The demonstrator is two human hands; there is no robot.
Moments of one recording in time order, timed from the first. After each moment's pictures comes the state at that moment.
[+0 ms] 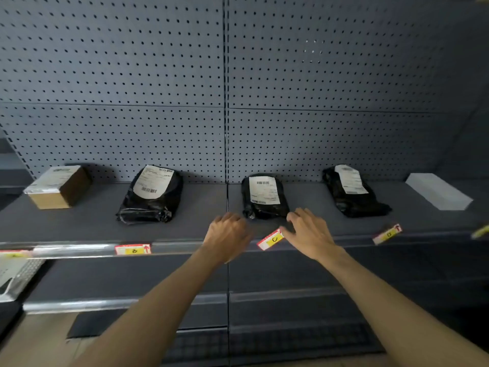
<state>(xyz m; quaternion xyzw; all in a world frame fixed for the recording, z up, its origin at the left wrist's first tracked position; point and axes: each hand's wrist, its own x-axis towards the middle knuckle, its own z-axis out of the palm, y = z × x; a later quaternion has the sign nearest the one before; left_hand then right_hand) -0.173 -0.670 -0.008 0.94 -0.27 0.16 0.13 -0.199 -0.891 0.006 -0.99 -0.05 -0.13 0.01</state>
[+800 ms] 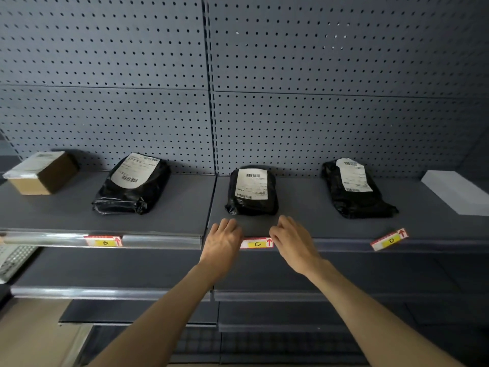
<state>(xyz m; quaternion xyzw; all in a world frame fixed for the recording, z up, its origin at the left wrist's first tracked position) -0.163 -0.737 -0.076 0.96 -0.21 0.18 0.04 -0.177 -0.935 -0.057 -0.98 -0.17 -0.13 0.03</state>
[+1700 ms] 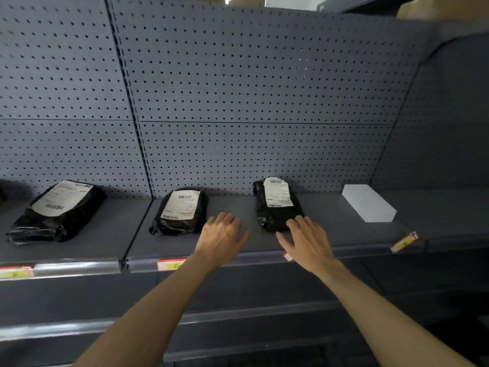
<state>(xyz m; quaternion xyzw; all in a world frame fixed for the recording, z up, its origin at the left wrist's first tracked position) -0.175 -0.934 0.003 0.92 -0.28 0.26 0.05 -0.221 -1.160 0.002 -0.98 -0.04 -0.21 -0.03</state>
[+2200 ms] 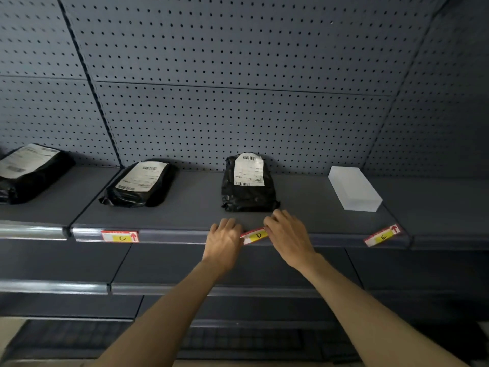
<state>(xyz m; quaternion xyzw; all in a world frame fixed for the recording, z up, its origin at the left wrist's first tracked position) -0.194 -1.087 -0.079 0.97 -0.19 0.16 0.08 -0.201 -1.265 -0.052 -0.97 -0.16 -0.17 0.02</state>
